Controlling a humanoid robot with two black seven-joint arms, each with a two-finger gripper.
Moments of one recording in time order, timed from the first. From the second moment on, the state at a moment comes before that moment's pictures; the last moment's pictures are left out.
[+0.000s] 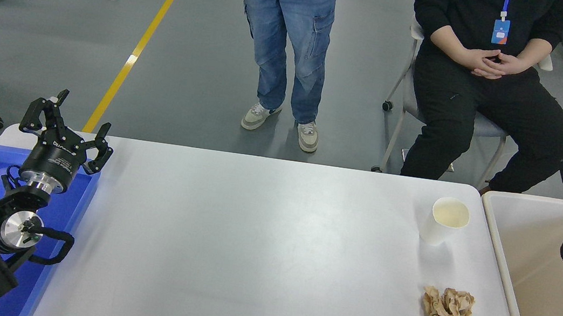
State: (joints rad) left arm -0.53 0.39 -0.87 -0.51 0.08 -0.53 -0.58; right arm 0.76 -0.55 0.69 0.53 -0.08 0.06 0.58
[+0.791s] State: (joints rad) left arm -0.53 0.39 -0.87 -0.51 0.08 -0.53 -0.58; right arm 0.78 -0.52 0.69 0.54 -0.07 0.06 0.58
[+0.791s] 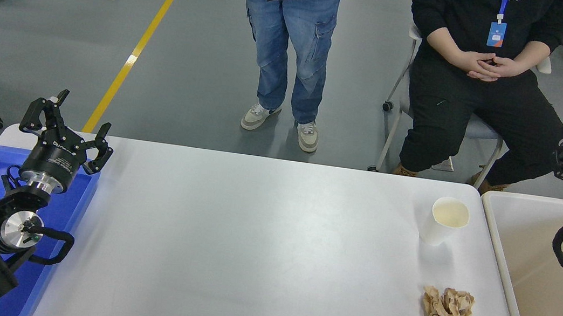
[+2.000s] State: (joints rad) left arm -0.53 0.39 -0.87 -0.51 0.08 -0.53 -0.58; right arm 0.76 -0.51 0.67 0.53 -0.08 0.06 0.58
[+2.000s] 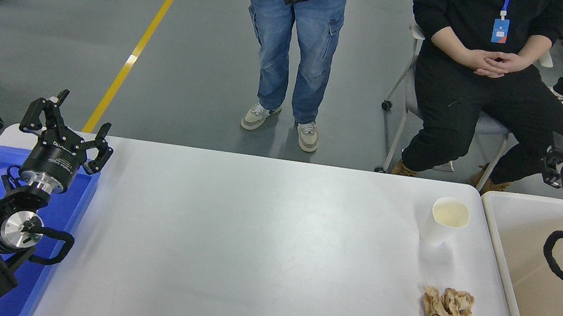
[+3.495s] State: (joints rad) left arm -0.53 0.39 -0.87 -0.51 0.08 -0.53 -0.58; right arm 1.16 -0.58 -0.43 0.55 -0.98 0.12 0.58
